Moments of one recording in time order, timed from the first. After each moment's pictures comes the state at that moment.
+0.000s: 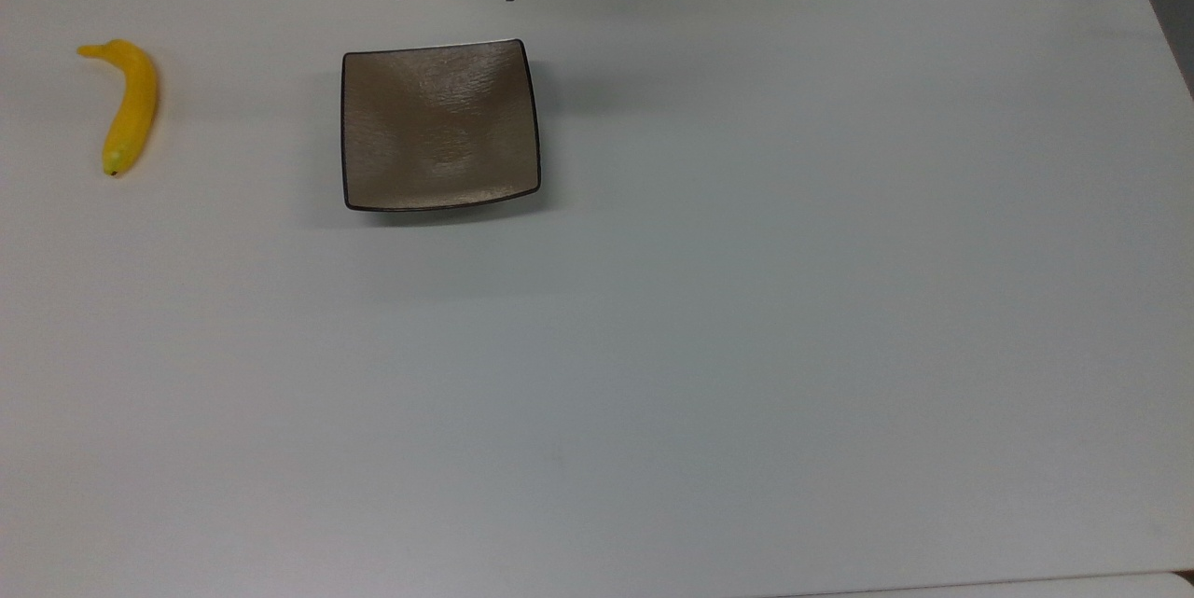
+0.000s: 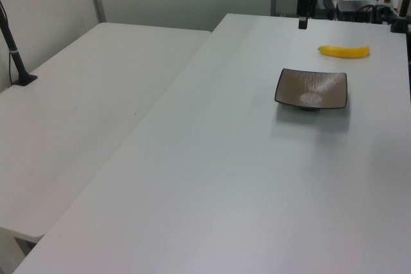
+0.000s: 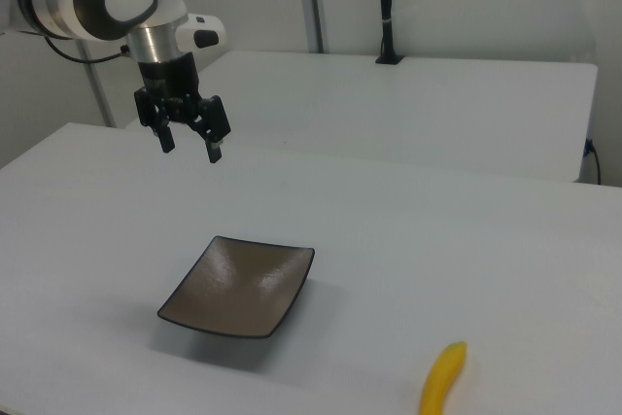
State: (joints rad) arm 0.03 0.03 0.01 -1.65 0.00 1.69 -0.02
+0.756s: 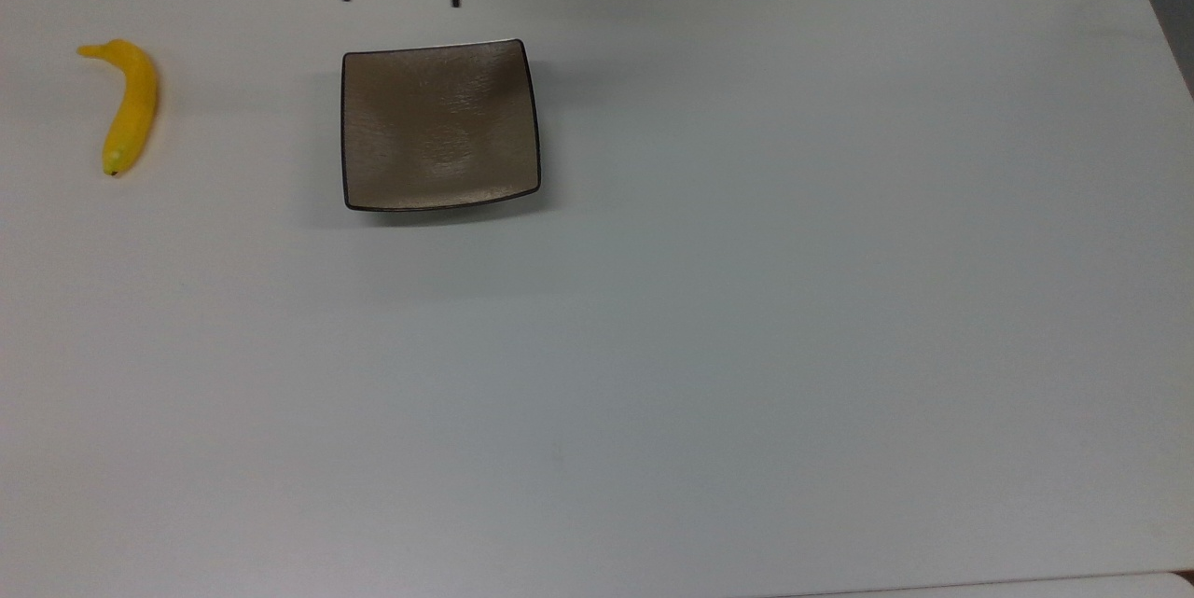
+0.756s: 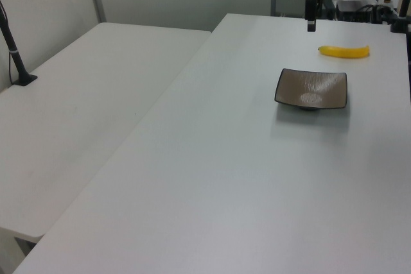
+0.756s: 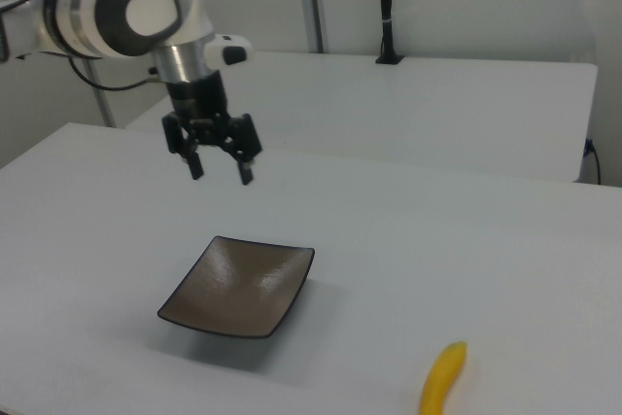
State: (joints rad) arm 0.01 0.03 -0.03 -1.70 -0.10 1.69 -0.11
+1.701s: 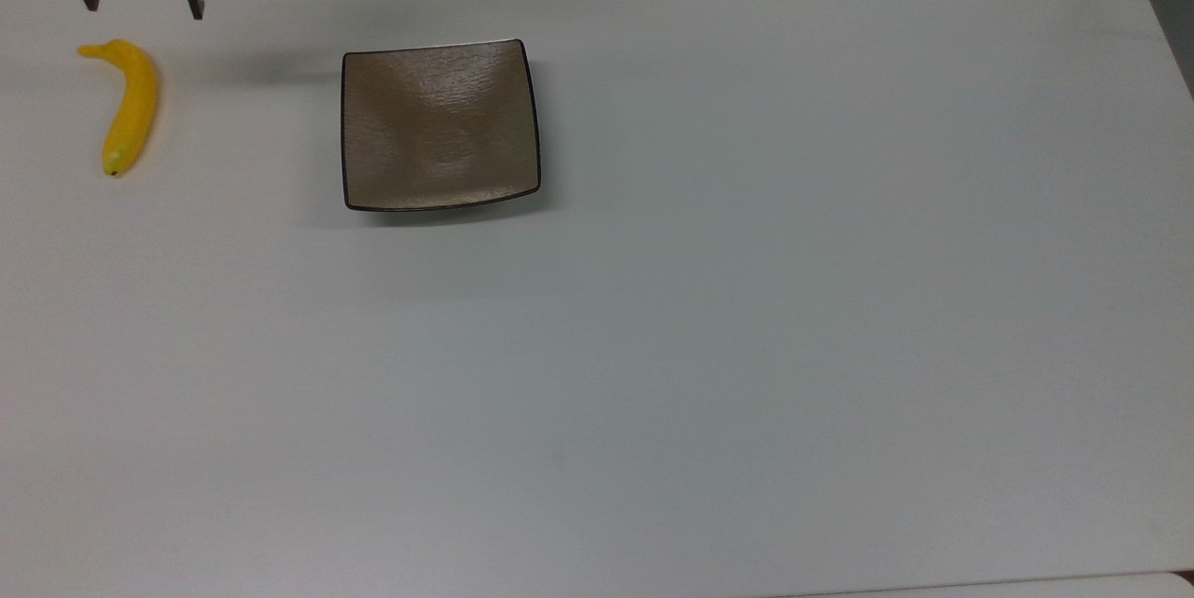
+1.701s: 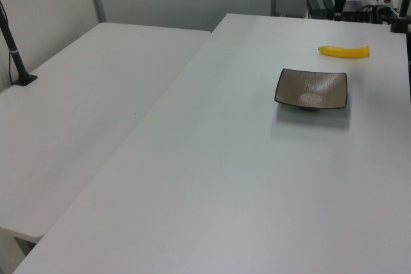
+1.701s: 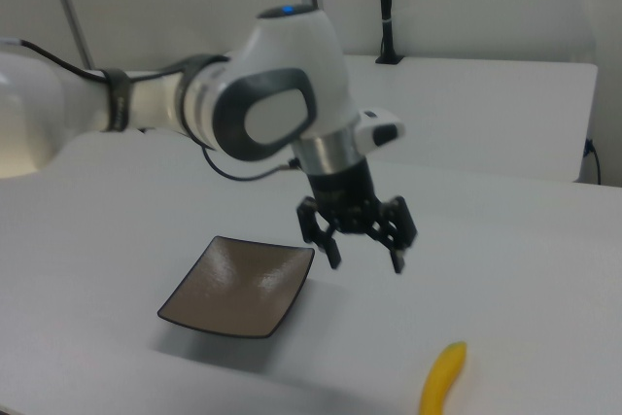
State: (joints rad) arm -0.11 0.10 -0.32 -1.83 -0.15 2.01 -0.51
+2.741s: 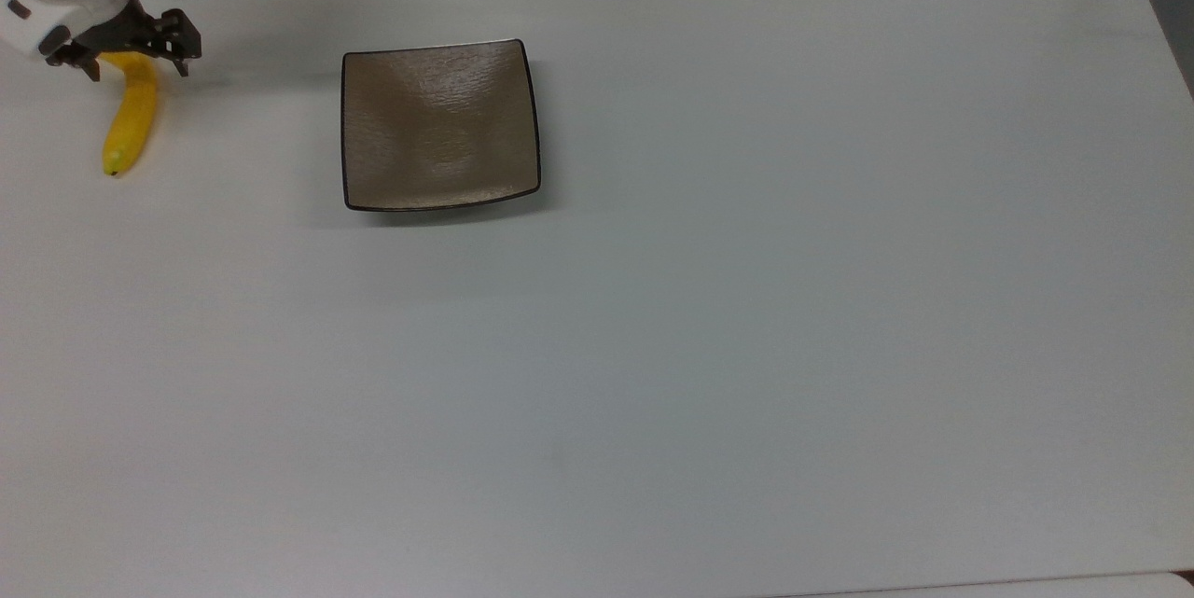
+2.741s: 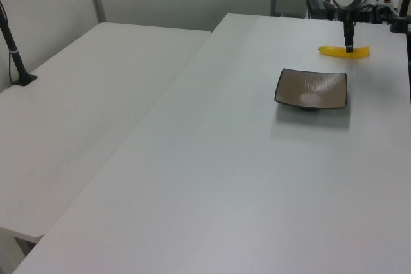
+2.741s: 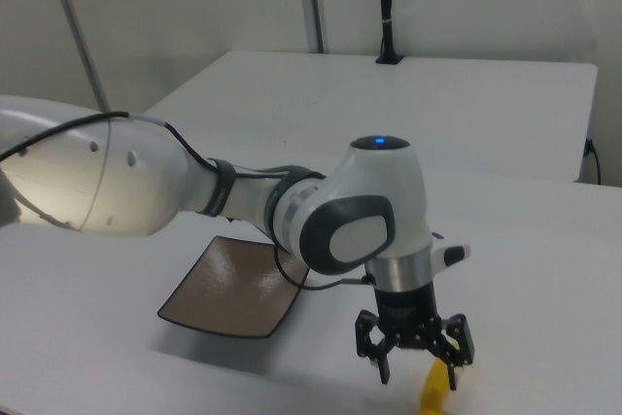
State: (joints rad) arm -0.25 0.37 -0.33 -1.83 -0.15 2.16 -0.73
